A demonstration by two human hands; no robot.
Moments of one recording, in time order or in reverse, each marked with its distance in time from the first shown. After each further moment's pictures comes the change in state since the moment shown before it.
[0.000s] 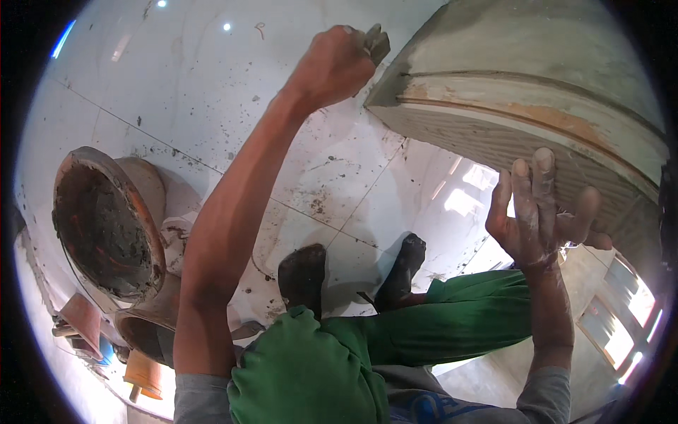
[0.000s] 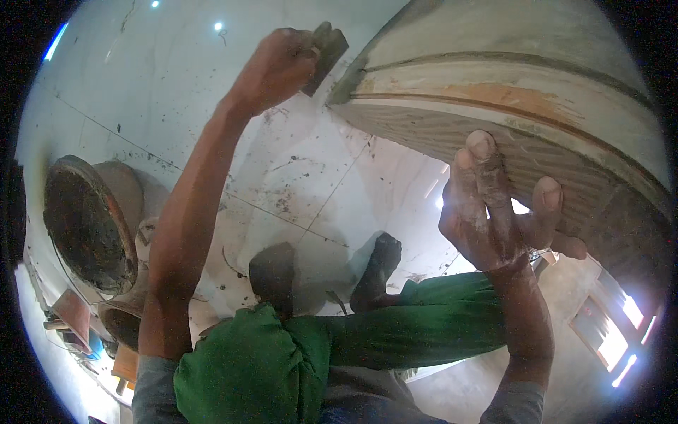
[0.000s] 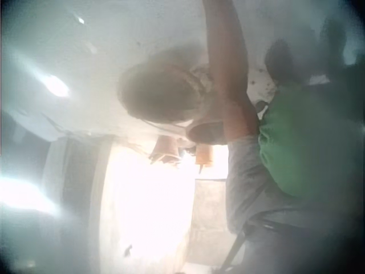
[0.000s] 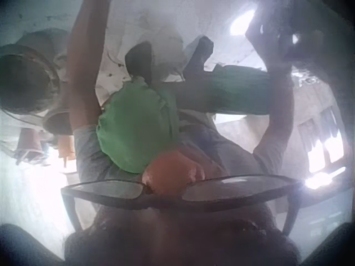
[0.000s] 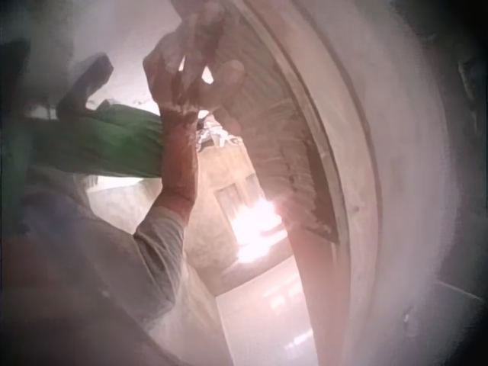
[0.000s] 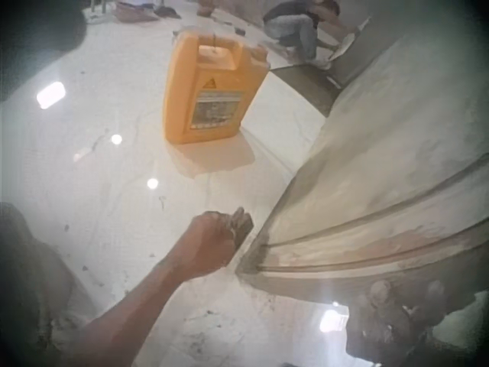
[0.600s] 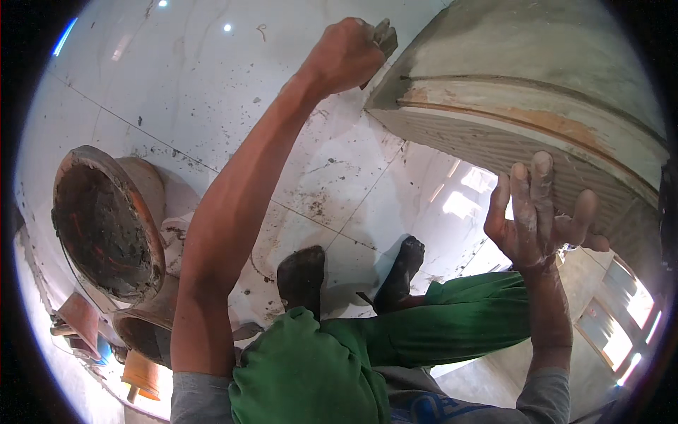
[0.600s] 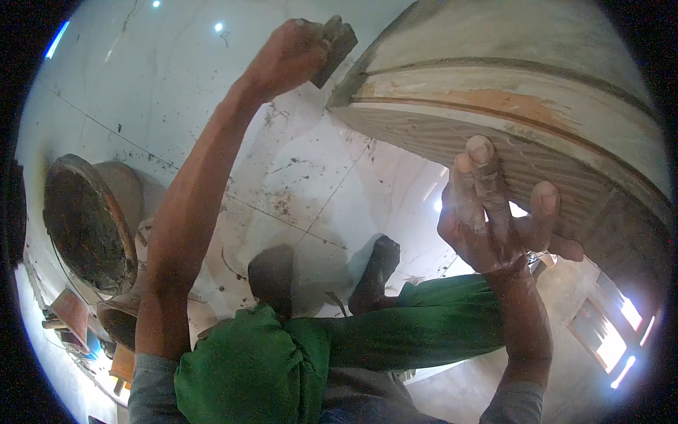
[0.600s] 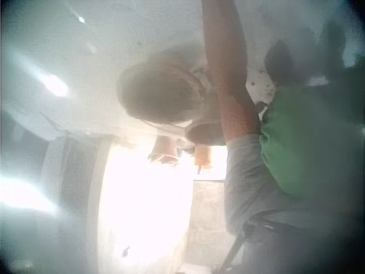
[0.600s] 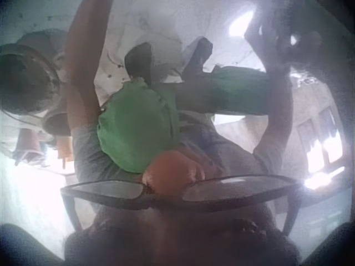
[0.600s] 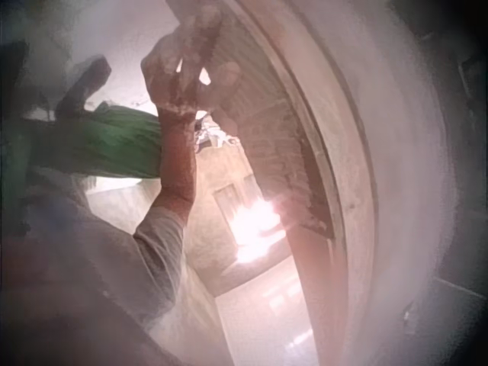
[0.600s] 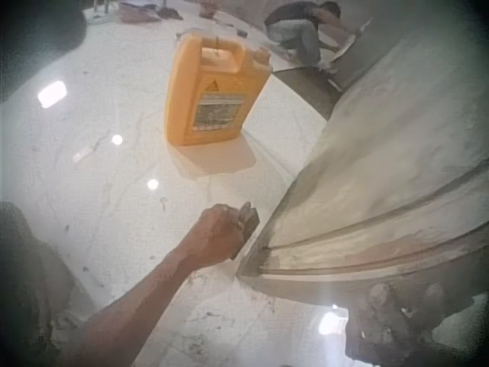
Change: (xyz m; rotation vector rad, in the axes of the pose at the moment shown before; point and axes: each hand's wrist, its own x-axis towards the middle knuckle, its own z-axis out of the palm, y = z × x) left_hand 0.025 -0.001 0.003 0.006 -0.045 -0.033; right_hand -0.016 -0.001 0.010 0.014 0.030 0.057
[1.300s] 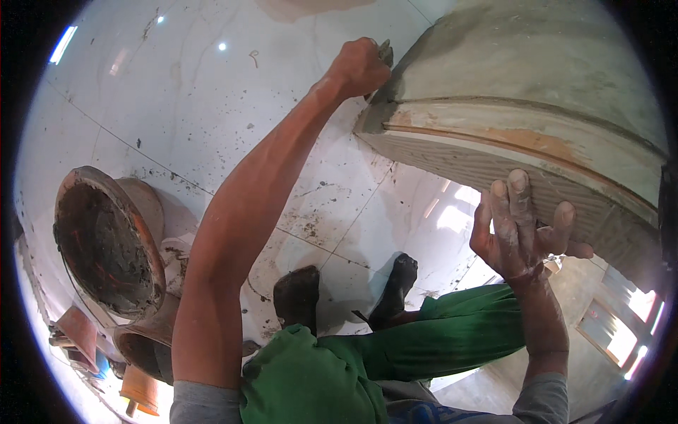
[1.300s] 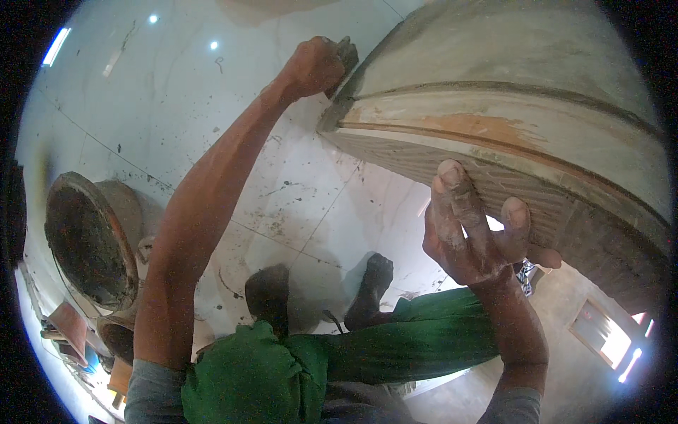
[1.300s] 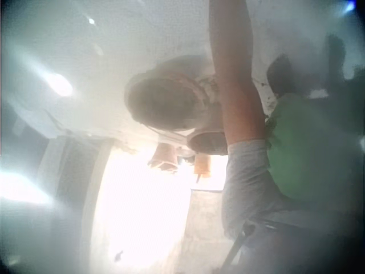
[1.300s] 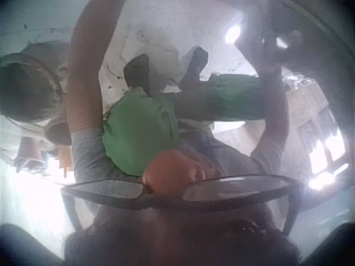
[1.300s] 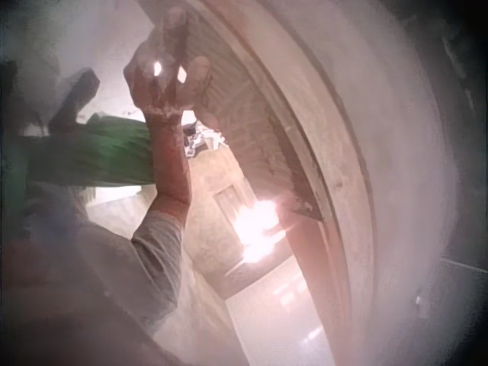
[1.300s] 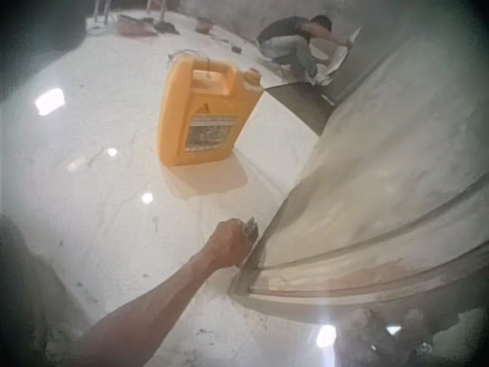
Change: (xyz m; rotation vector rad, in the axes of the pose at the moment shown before) left_hand 0.062 -0.020 0.034 0.079 0.012 0.005; right_hand 0.030 -0.007 -0.011 0.153 0.070 0.035
